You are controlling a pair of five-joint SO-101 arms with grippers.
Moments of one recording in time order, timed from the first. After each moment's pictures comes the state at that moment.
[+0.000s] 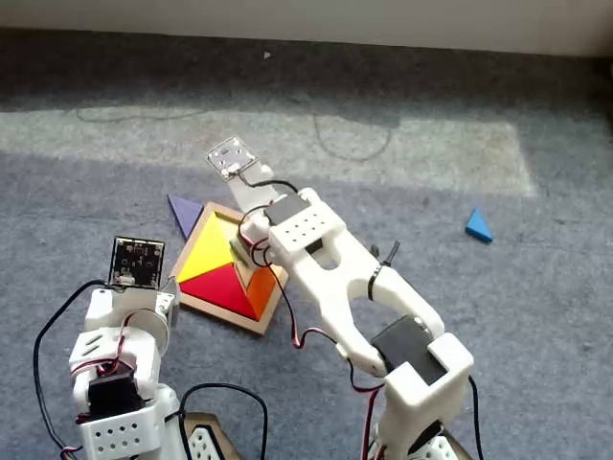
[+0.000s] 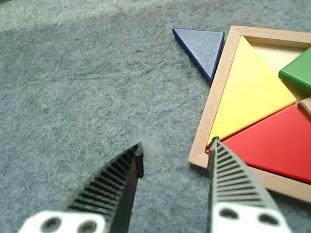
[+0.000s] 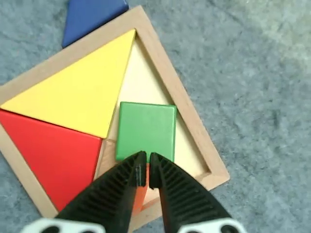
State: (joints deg) left arm -19.9 -103.8 93.5 60.4 -14.0; right arm -42.5 12.6 9.5 52.1 7.9
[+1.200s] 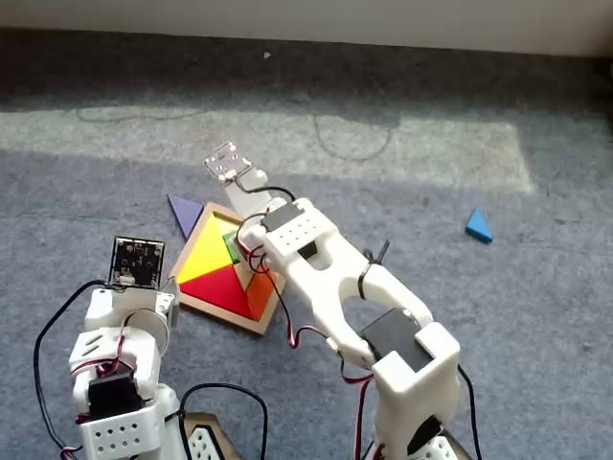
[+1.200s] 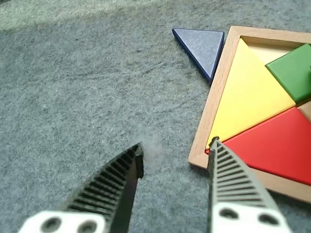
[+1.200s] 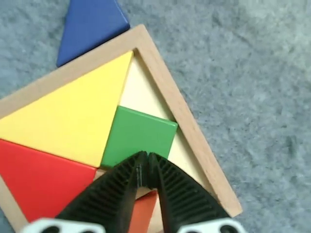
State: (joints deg) left arm -19.9 -103.8 93.5 60.4 -14.0; right arm -43.6 17.2 12.4 41.7 8.0
